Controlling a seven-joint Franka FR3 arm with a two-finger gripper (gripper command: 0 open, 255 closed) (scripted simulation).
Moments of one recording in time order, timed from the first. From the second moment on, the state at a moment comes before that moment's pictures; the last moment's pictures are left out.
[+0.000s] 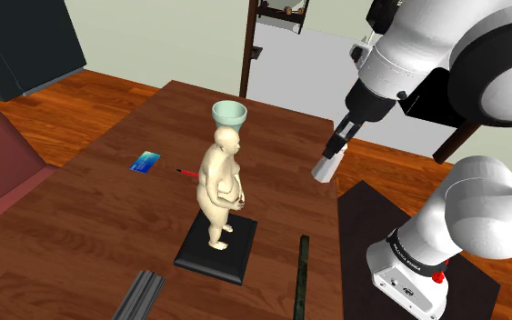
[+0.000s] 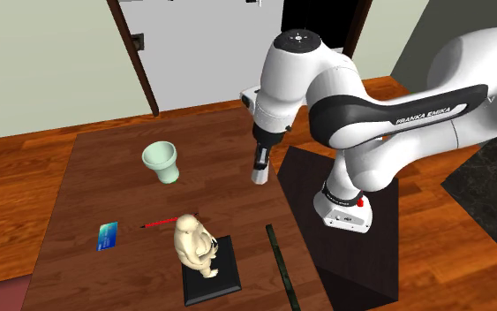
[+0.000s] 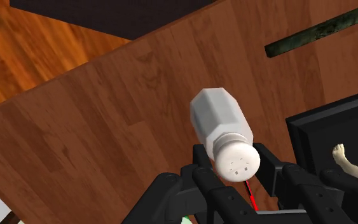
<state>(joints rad) 0.26 -0.97 0.29 -2.70 0.14 1.88 0.16</state>
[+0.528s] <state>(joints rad) 0.25 -0.96 0.27 -2.59 0.12 1.78 0.15</state>
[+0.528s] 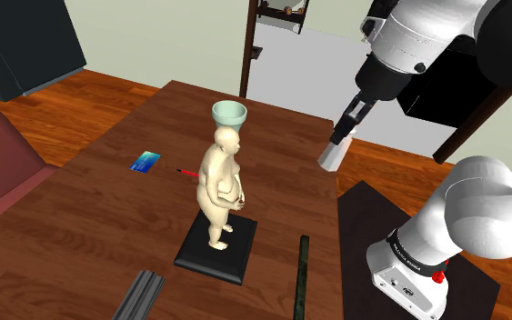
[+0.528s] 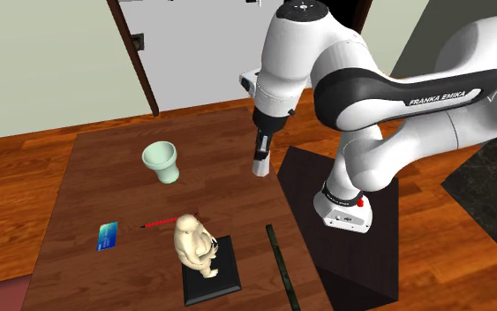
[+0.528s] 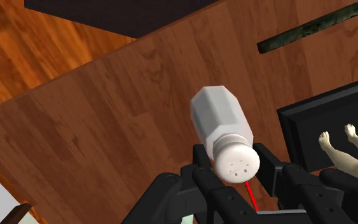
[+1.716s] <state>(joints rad) 0.09 -0.21 0.40 -2.03 -0.04 1.97 0.24</state>
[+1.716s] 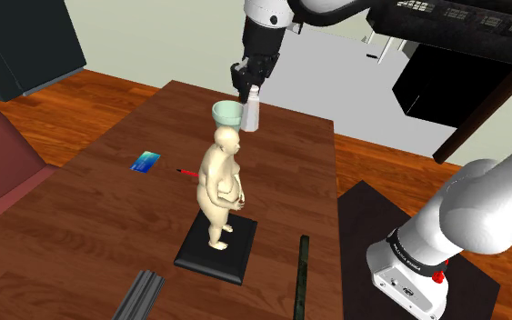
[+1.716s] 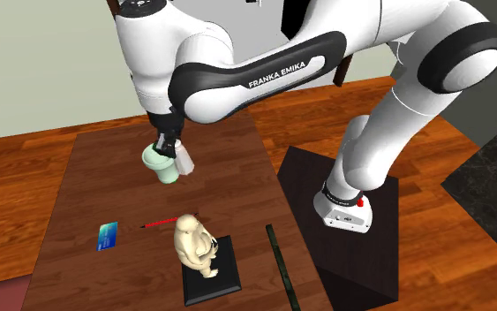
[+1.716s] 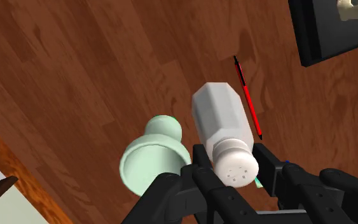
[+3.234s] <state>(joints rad) 0.28 0.68 0.39 -0.94 -0.37 1.69 0.35</state>
